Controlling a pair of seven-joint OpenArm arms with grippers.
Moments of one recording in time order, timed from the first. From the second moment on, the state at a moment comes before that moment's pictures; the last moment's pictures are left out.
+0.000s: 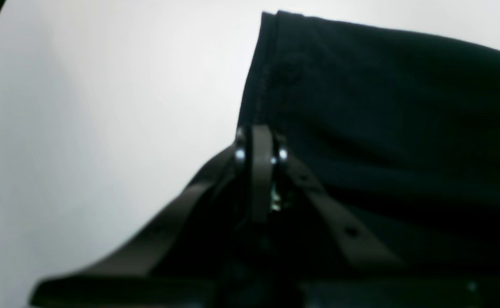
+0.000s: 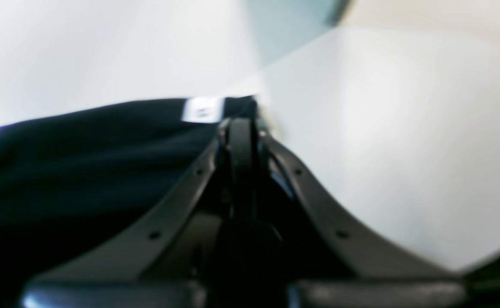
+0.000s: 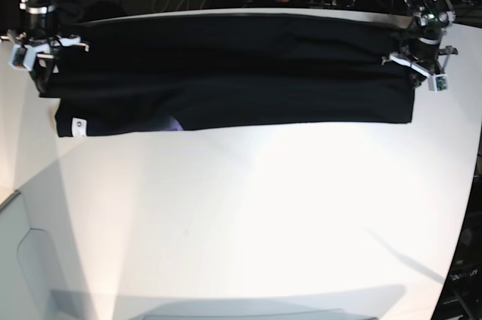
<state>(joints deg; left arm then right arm) 18.7 -5.9 -45.4 93.6 -8.0 -30.4 30.0 -26.3 -10.0 53.2 112.5 5.6 39.5 -13.1</state>
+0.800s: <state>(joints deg) 18.4 -5.9 -45.1 93.3 -7.8 -30.4 29.8 -21.3 -10.0 54.7 108.3 4.4 39.5 -13.3</state>
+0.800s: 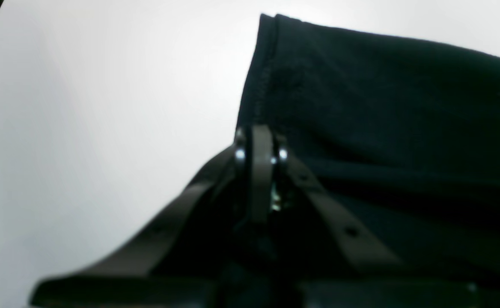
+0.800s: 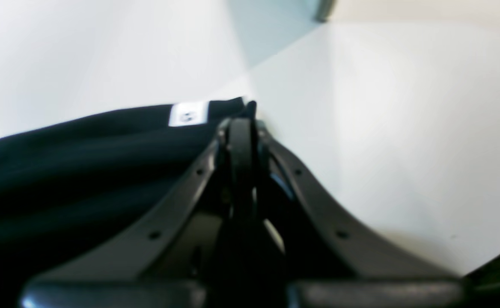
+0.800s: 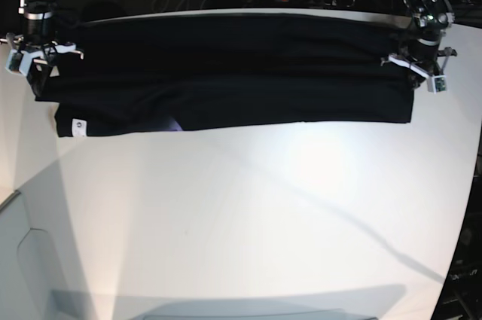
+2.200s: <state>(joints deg) 21.5 -5.9 -45.5 95.9 -8.0 -30.3 30.5 -17.7 -5.1 50.1 88.1 -7.6 39.4 -9.4</state>
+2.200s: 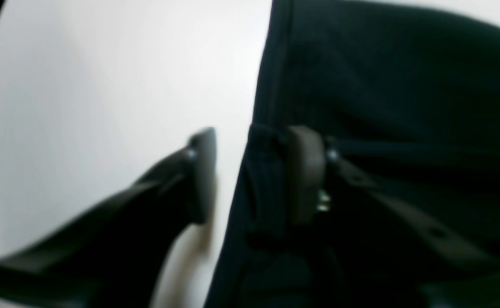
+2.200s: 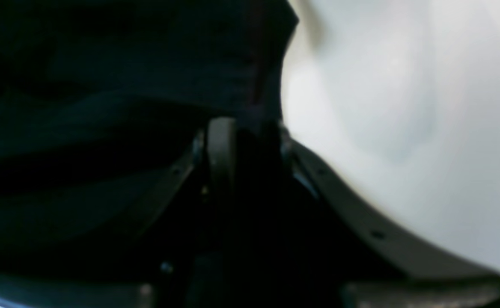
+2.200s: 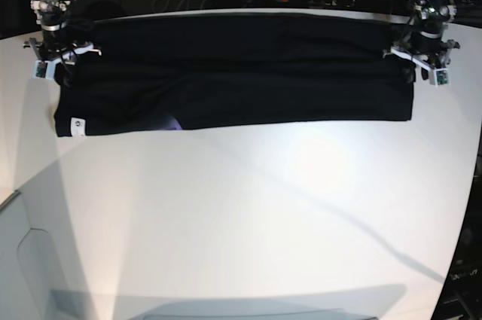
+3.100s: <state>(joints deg) 23.5 -6.1 -45.3 90.6 -13.5 -30.3 28.7 -17.6 -5.3 50.2 88.1 -7.6 39.4 -9.6</state>
